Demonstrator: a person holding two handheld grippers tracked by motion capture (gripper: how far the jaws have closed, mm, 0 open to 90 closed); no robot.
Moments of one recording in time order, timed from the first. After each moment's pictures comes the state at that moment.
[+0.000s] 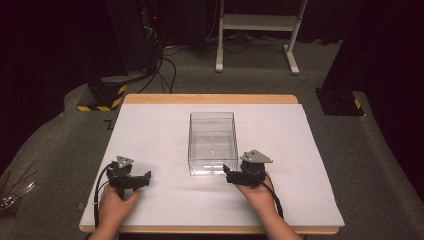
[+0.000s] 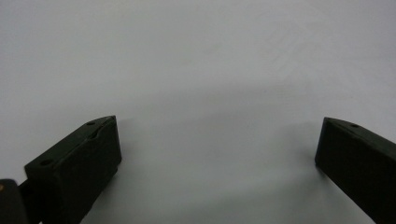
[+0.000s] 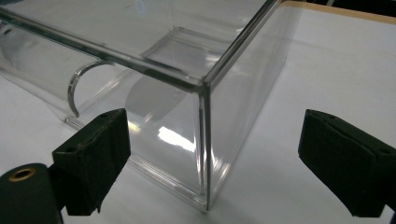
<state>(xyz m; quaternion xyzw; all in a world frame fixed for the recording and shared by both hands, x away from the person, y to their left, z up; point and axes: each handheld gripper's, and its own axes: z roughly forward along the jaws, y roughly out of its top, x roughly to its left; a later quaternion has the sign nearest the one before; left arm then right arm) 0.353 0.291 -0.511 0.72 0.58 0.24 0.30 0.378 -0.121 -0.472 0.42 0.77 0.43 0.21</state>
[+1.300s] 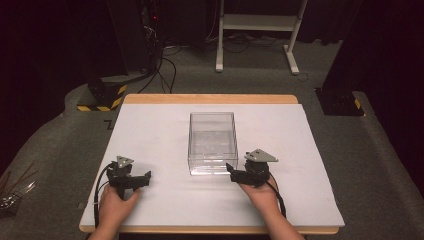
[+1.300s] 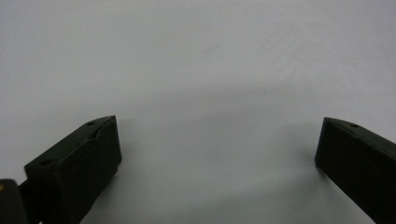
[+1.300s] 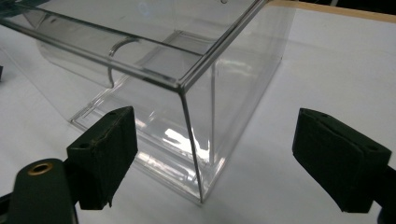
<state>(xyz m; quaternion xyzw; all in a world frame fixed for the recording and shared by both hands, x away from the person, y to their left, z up) 0.353 0.291 -0.511 0.72 0.58 0.24 0.30 0.376 -0.133 -0.467 0.42 0.77 0.44 0.20</state>
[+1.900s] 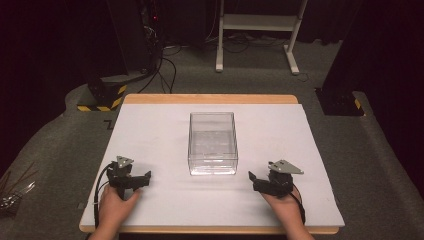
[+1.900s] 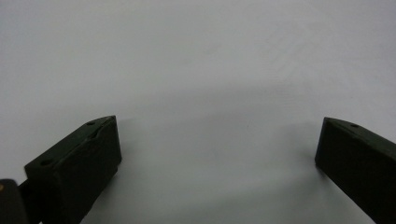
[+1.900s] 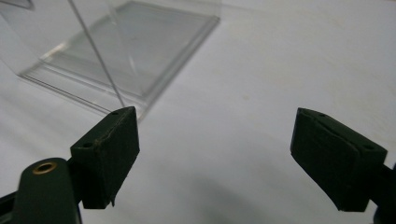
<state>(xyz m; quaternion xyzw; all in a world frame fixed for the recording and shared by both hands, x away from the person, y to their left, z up) 0.353 0.291 -0.511 0.72 0.58 0.24 0.30 0.353 -0.197 -0.478 0.45 0.76 0.41 0.22</state>
